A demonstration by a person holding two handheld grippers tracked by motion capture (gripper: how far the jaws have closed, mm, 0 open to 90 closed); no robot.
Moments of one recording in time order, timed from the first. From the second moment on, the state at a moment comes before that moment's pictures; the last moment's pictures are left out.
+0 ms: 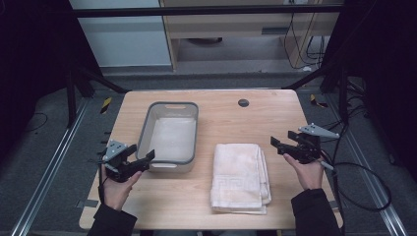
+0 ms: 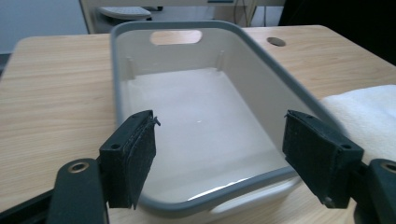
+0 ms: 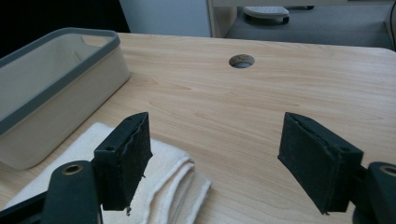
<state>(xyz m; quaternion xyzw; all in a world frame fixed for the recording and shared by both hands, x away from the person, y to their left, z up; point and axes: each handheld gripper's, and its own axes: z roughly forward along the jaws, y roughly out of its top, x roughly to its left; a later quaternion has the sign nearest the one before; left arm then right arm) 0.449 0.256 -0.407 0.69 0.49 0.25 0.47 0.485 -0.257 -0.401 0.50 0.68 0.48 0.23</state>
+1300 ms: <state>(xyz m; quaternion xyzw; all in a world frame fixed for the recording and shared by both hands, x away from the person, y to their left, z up) 0.429 0.133 -0.429 0.77 0.39 0.18 0.46 0.499 -0.226 -0.426 0.47 0.73 0.46 0.18</state>
